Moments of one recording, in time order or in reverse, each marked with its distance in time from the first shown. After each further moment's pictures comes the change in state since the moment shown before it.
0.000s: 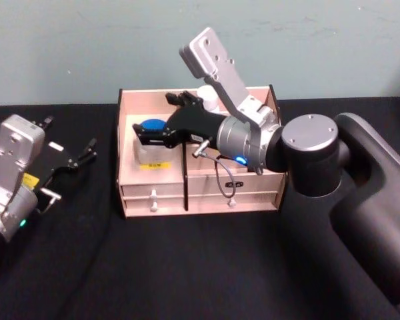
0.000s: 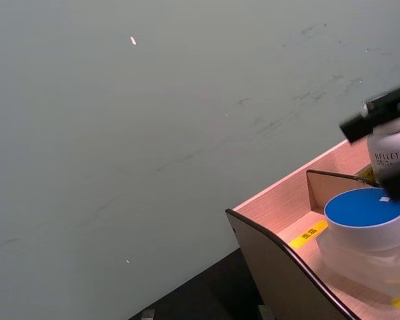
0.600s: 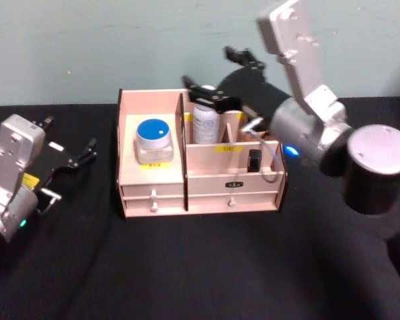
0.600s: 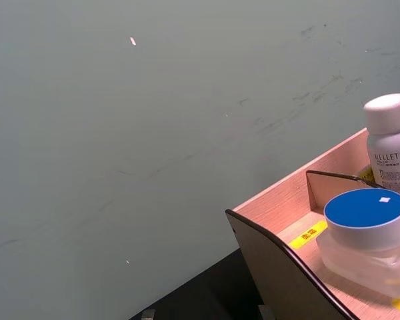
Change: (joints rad) left arm 0.000 0.000 0.000 0.000 0.000 0.000 0.000; right arm -0.178 0.071 0.145 -0.291 -0.012 -0.064 -0.160
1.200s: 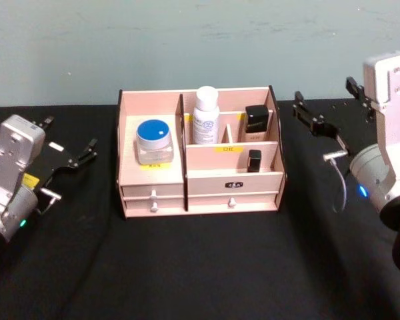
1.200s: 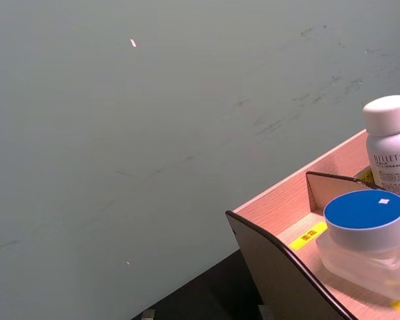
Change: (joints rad) left arm 0.000 0.000 0.000 0.000 0.000 0.000 0.000; right arm -0.295 -0.020 0.221 -0.114 -0.105 -0.074 -0.286
